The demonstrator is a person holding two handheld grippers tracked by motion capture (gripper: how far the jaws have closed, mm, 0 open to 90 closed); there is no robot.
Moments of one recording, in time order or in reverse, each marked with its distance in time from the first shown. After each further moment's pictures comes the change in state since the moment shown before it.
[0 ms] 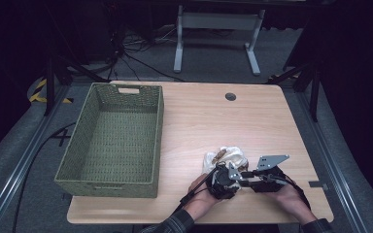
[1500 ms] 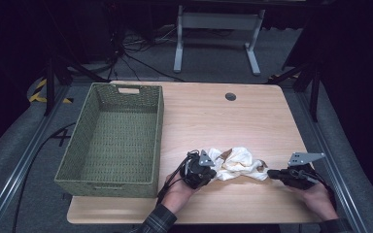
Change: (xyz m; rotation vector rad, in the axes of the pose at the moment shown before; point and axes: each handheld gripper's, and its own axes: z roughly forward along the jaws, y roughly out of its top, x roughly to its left) left arm 0.039 -0.027 -0.068 -0.085 0.042 -0.145; right arm -0.037 -0.043 -0.066 -0.030 -0.125 0.124
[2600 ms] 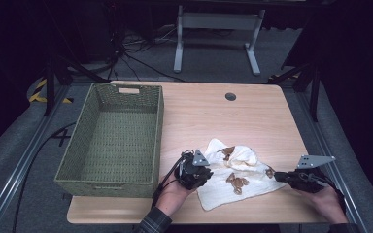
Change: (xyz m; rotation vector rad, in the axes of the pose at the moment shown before) left arm -0.003 -0.004 -0.009 0.019 -0.008 -0.021; right arm -0.003 -0.012 -0.015 -0.013 0.008 0.000
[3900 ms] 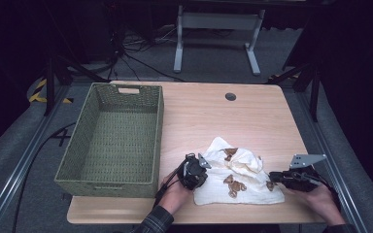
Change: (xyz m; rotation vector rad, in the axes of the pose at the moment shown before) left arm 0.011 -0.010 0.029 0.140 0.078 0.003; right arm 0.007 0.012 0.010 0.034 0.018 -0.034
